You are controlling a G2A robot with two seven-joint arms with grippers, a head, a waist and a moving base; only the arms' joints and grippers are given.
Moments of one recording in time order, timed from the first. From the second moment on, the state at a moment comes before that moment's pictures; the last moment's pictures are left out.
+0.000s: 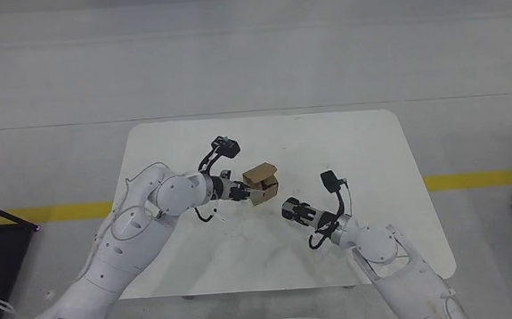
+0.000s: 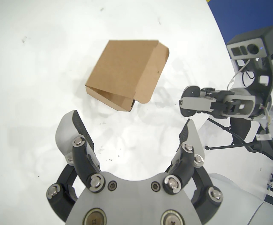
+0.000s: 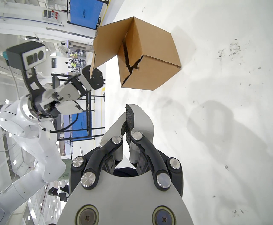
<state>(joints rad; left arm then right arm) 1.05 -1.16 -0.89 -1.57 0.53 -0.09 -1.05 -1.77 -1.17 1.30 -1.77 -0.14 0.02 0.54</state>
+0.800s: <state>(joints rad) 0.57 -1.31 -0.62 -1.01 0.19 -0.32 -1.40 -1.73 -1.16 1.27 -1.76 -0.14 0.09 0.52</state>
